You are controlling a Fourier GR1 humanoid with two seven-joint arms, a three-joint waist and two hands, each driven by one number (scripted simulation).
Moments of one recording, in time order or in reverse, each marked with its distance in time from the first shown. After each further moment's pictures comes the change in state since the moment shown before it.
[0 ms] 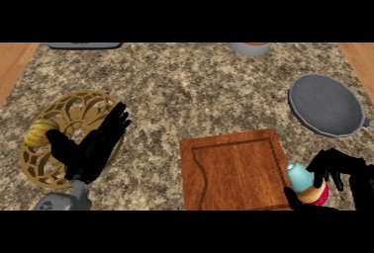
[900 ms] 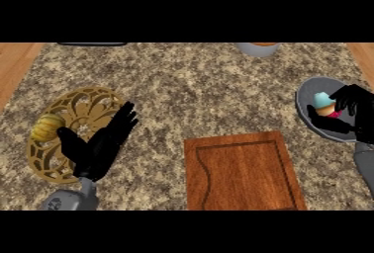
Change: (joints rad) left arm -0.021 -0.040 -0.004 0.018 -0.029 -0.025 0.007; right arm -0.559 0.146 -0.340 1.040 -0.050 -0.166 -0.504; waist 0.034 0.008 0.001
